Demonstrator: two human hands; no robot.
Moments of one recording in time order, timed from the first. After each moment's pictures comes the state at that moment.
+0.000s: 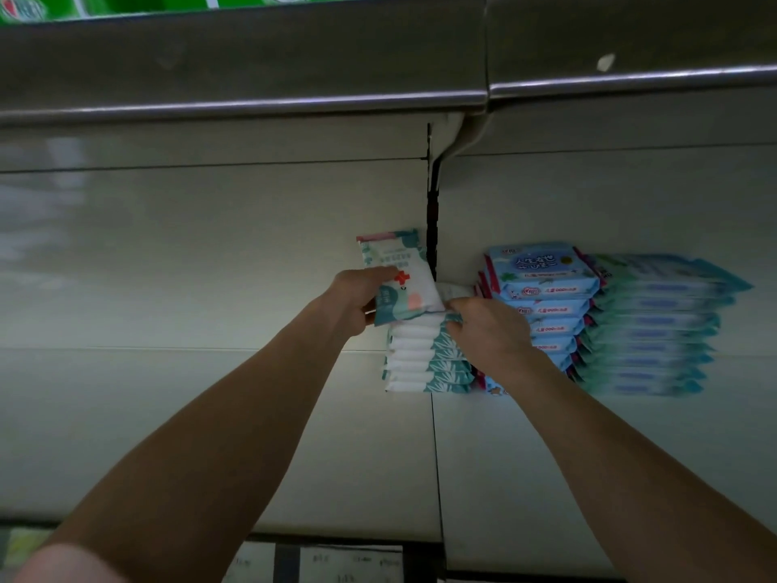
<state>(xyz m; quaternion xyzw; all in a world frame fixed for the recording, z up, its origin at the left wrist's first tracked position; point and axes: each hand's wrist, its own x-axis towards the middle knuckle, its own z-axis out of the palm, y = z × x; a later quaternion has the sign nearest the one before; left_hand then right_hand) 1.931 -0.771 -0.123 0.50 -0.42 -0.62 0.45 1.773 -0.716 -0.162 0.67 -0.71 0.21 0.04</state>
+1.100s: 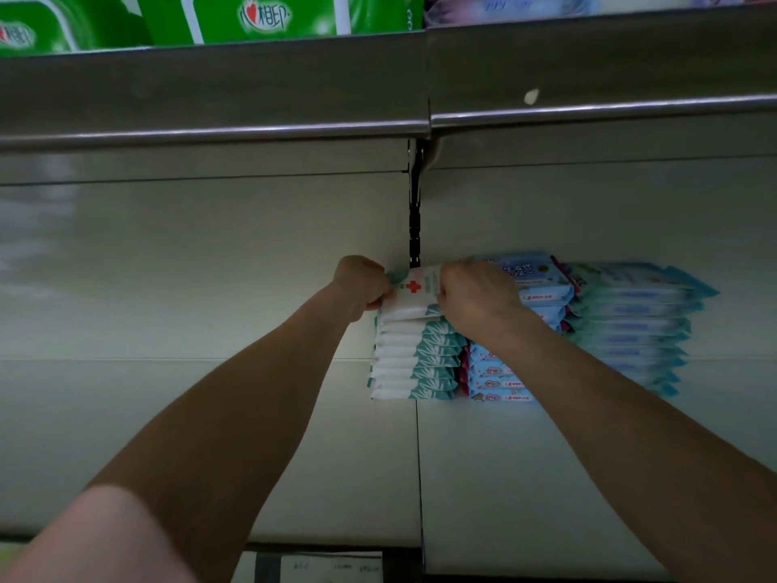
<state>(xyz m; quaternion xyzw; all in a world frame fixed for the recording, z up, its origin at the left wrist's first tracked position) 1.906 -0.777 -0.099 0.60 -0.56 -0.42 0.37 1.769 -0.710 -0.106 0.70 -0.70 0.13 0.12</state>
